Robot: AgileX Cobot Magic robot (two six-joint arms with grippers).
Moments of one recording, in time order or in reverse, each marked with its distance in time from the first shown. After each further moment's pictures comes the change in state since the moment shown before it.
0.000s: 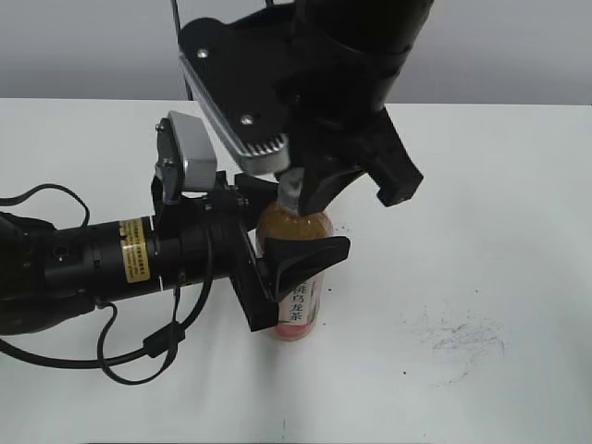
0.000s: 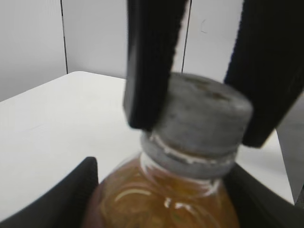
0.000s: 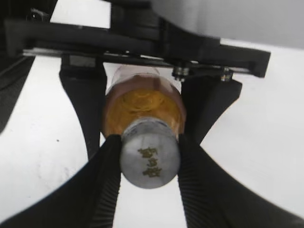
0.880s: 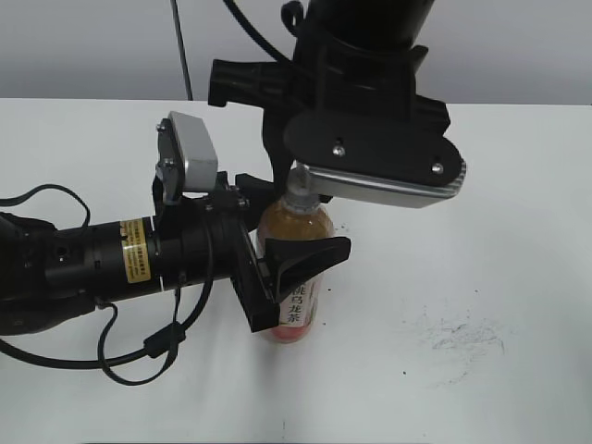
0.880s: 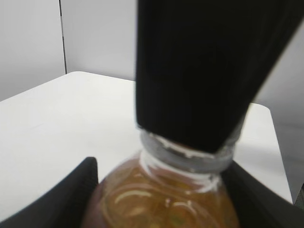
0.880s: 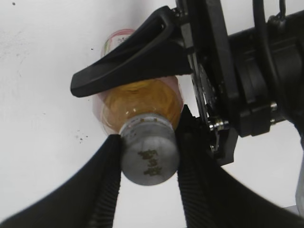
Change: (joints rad) left arm -0.001 0.000 0.000 0.000 0.000 0.000; right arm 0.001 -0.007 0.000 -0.006 -0.005 -1.045
